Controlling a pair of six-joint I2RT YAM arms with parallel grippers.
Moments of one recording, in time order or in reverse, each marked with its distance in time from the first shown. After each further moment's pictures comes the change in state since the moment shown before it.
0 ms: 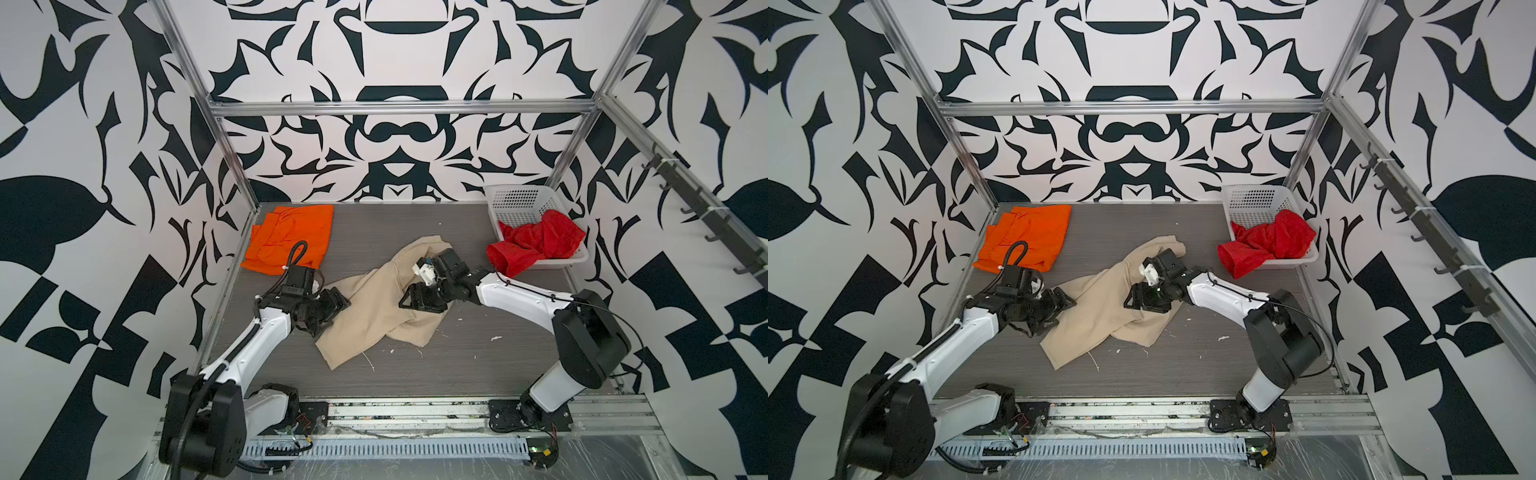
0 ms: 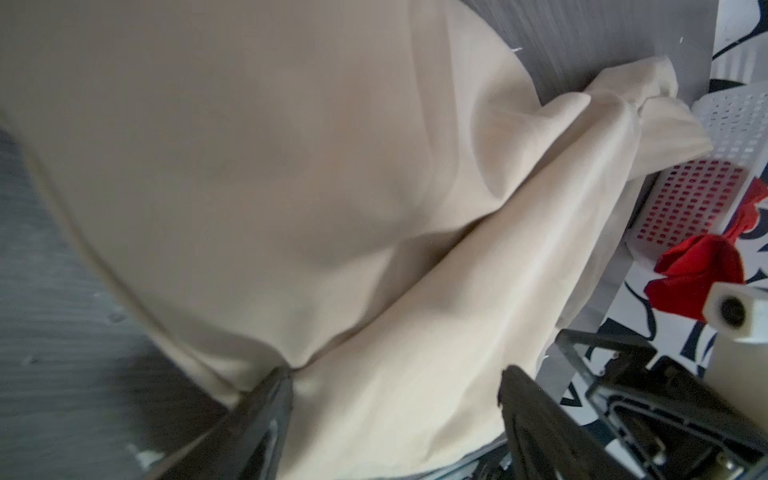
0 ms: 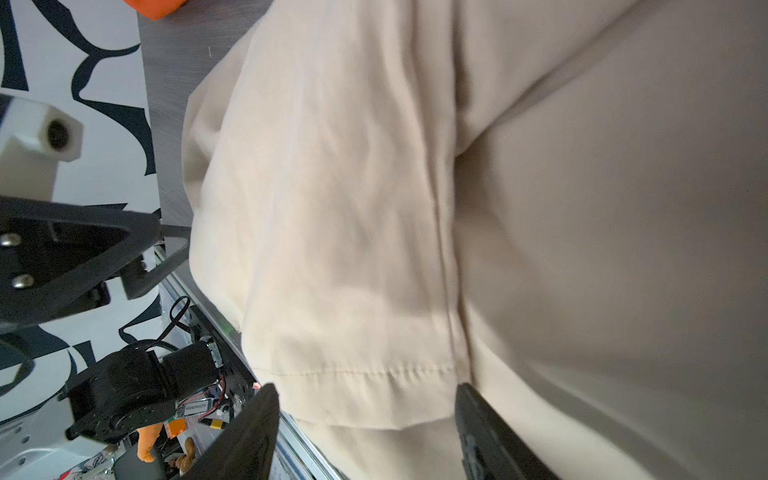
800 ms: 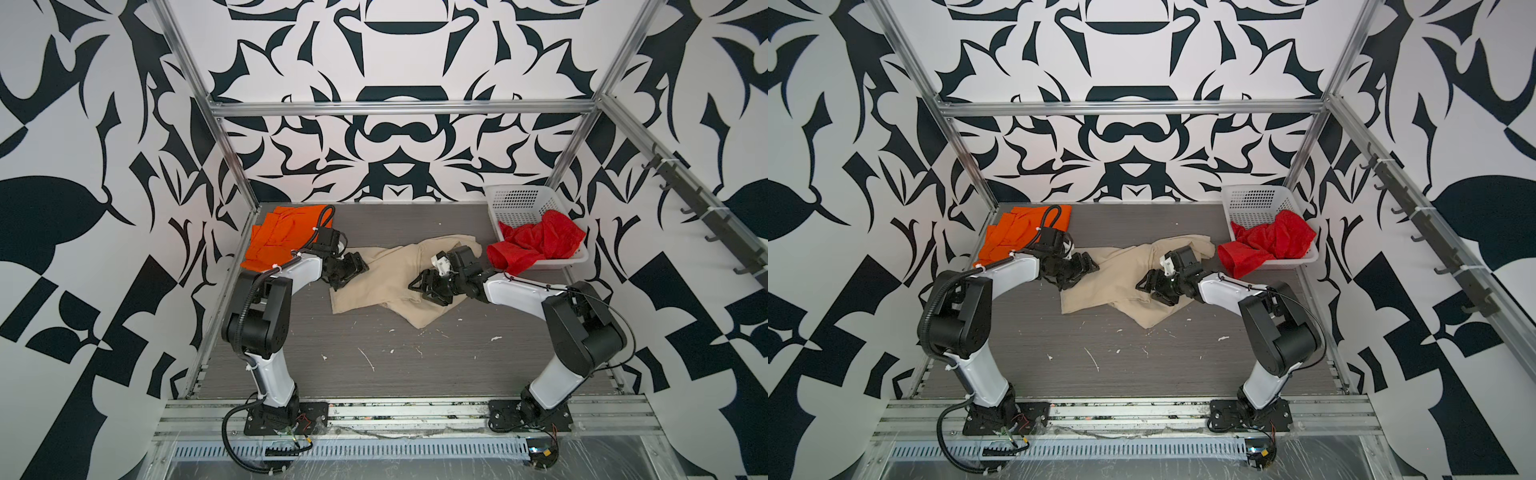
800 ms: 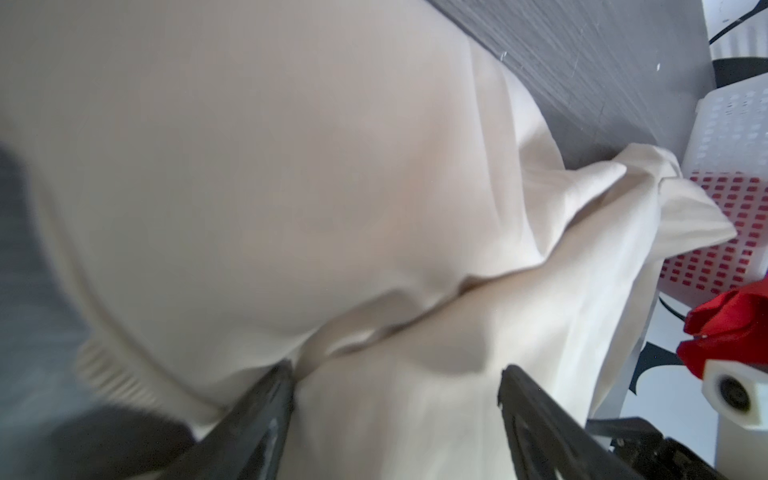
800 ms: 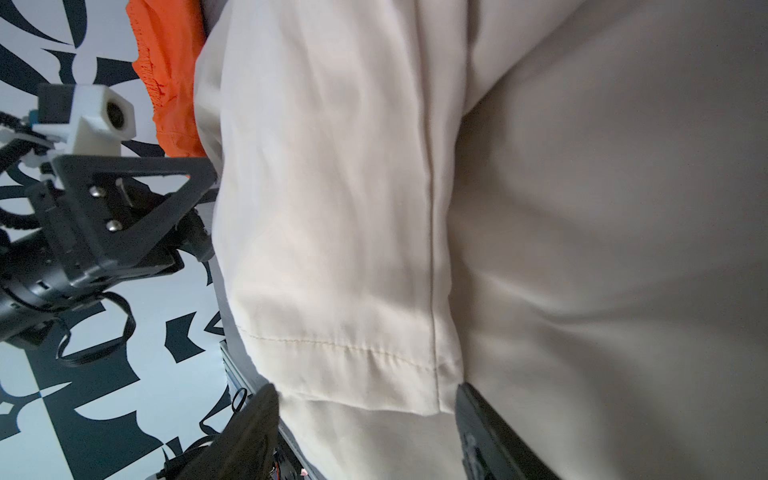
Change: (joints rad) left arm -0.027 0.552 0.419 0.187 -0.024 0.197; right arm -0.174 0.034 -0.126 0.291 -0.055 0.232
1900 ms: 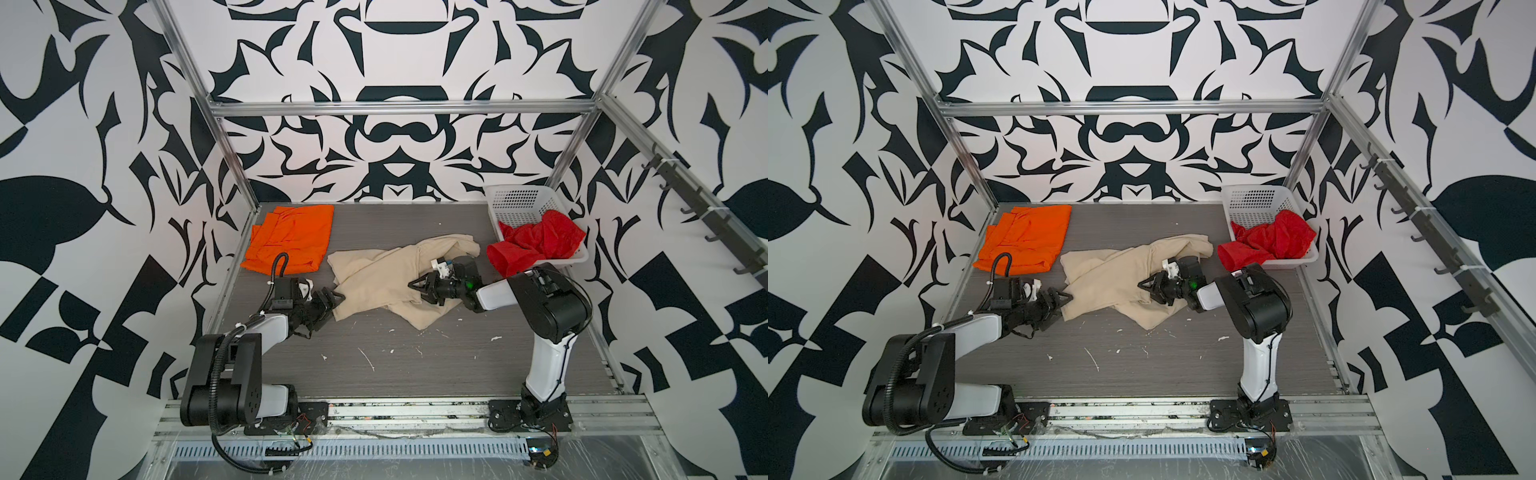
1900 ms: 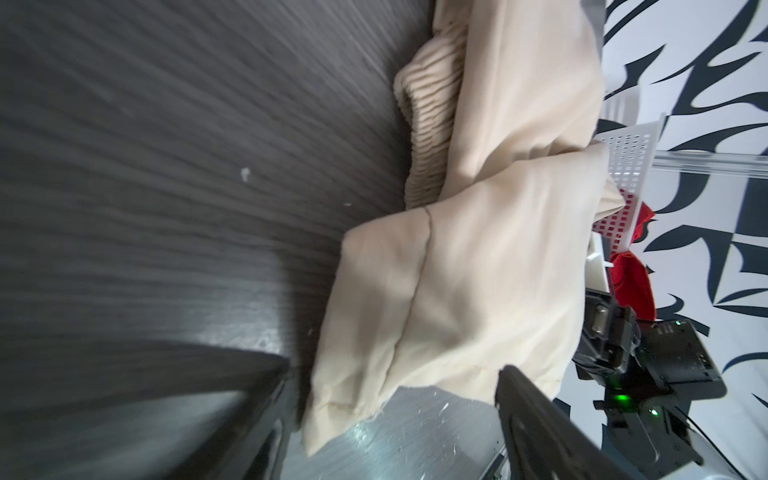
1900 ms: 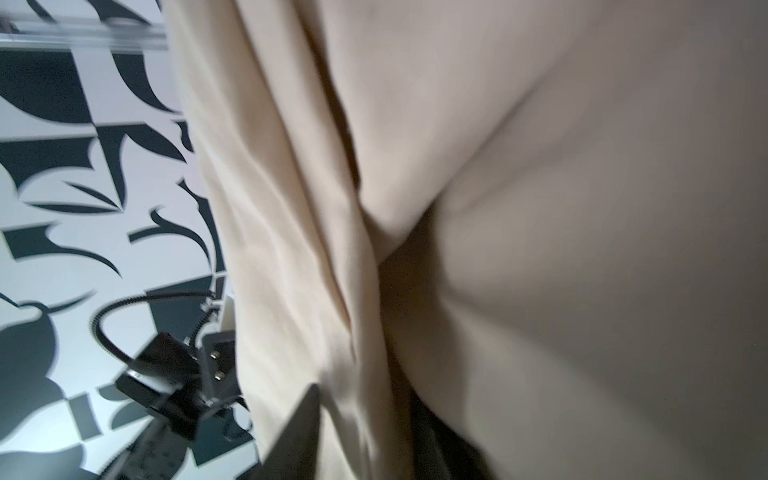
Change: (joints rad) left arm 0.235 -0.389 -0.660 0.415 0.262 -0.146; right arm -0.060 0.264 -0.114 0.654 -0.195 0.263
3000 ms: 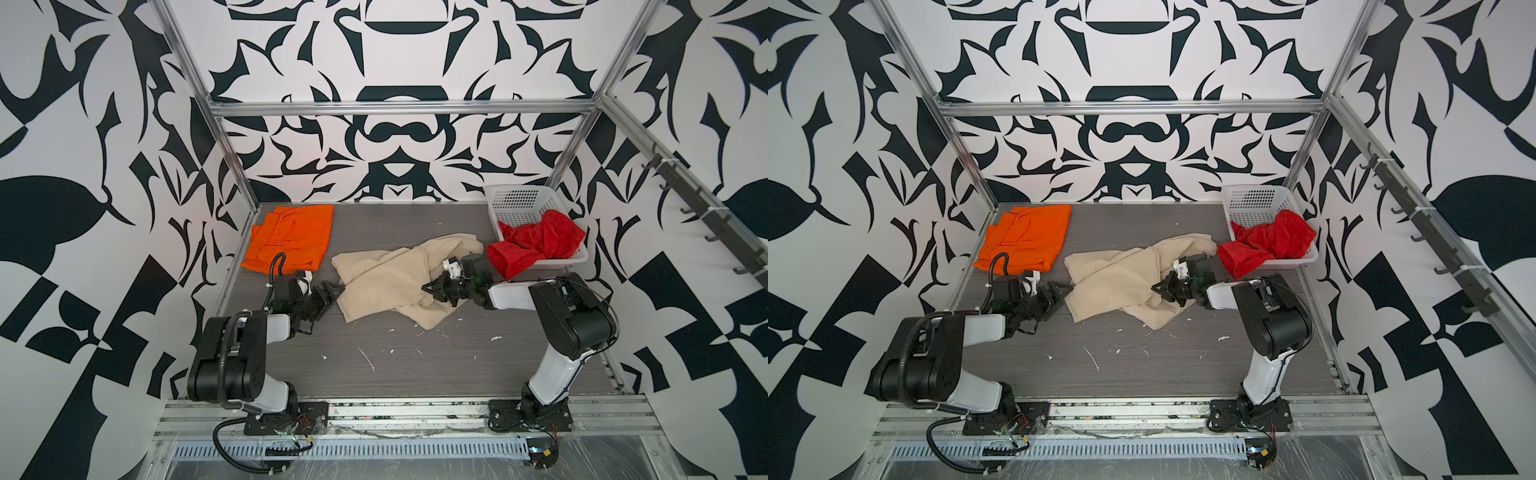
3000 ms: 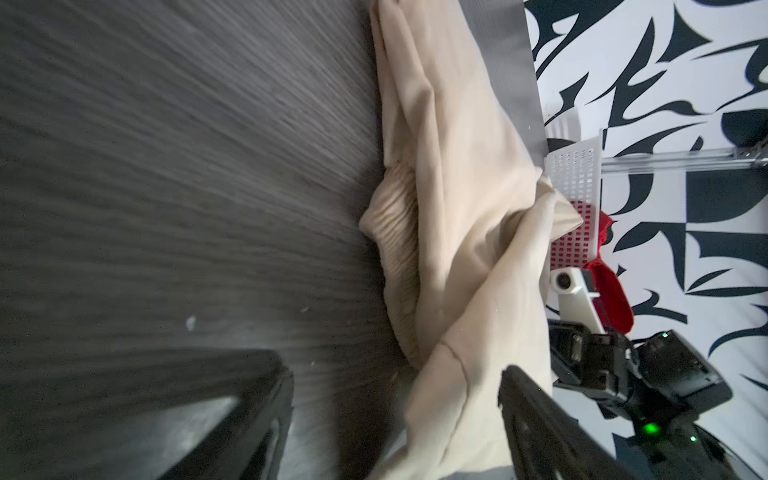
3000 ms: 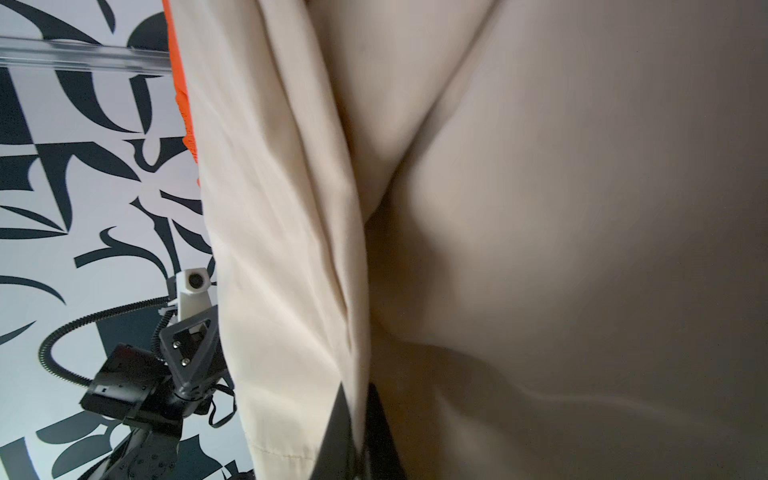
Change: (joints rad) left arm 0.021 0.163 -0.008 0.346 0.021 0.012; right arm -0.050 -0.157 -0.015 -0.334 0.087 -0.154
